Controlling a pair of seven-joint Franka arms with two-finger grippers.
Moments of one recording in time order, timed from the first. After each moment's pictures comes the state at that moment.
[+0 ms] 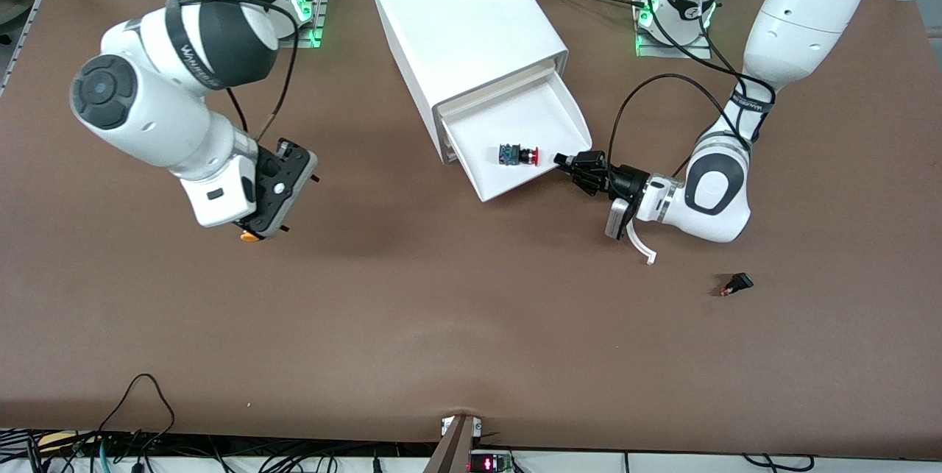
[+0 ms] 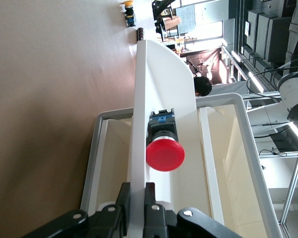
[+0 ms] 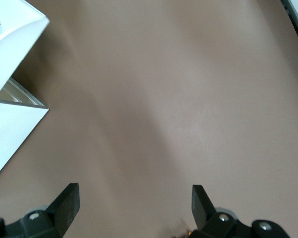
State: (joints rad) left arm -0.02 0.67 -0.15 -1.85 -1.16 1.62 1.07; right arm 0.40 0.34 -0.06 -1.51 0.18 1.91 -0.83
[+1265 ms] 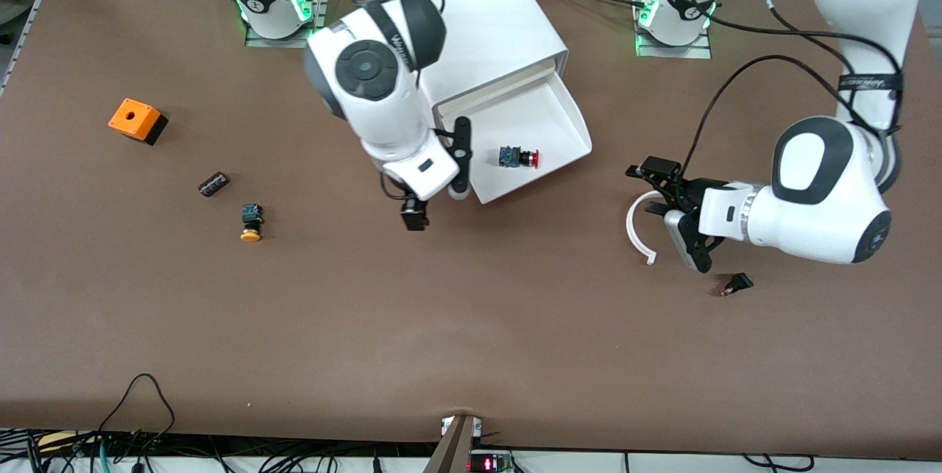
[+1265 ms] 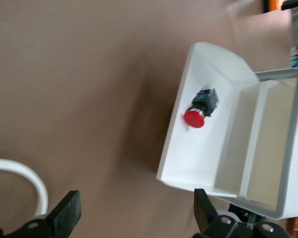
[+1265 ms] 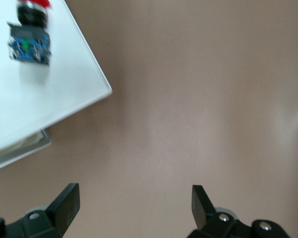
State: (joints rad) left arm 0.03 0.51 -0.18 -1.44 -0.47 1.54 0.65; right arm 0.74 0.61 -0.11 -1.22 0.07 1.95 -0.93
